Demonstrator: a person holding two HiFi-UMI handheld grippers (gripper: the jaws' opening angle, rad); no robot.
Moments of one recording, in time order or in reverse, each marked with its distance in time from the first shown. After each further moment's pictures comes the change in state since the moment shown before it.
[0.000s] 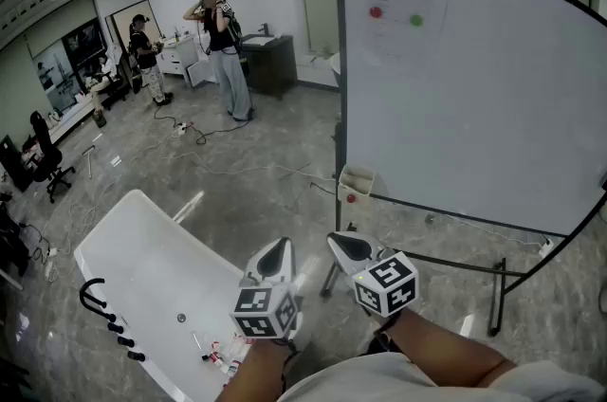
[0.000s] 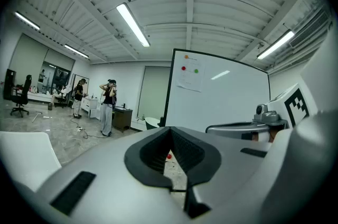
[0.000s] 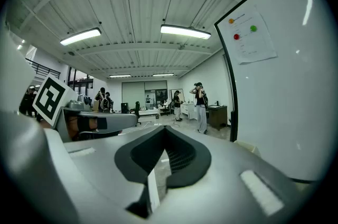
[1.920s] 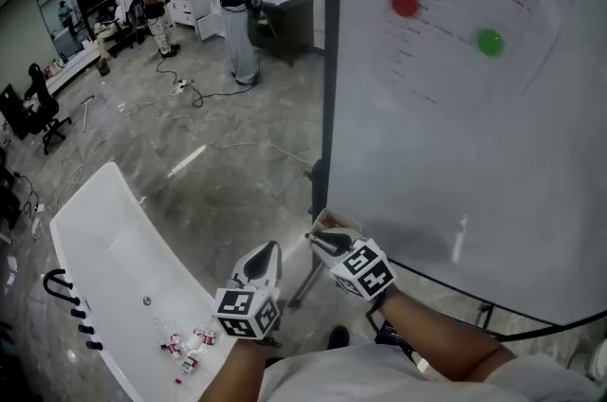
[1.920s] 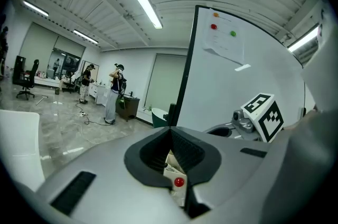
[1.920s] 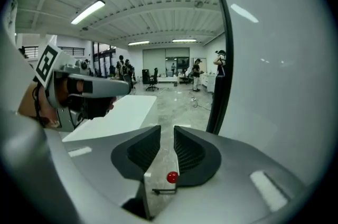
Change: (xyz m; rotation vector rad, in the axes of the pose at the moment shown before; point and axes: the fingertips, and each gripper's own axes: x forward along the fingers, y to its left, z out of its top) left arm 0.330 0.026 -0.044 -0.113 0.081 0.102; right arm 0.187 -0.312 -0.078 -0.165 0.393 0.268
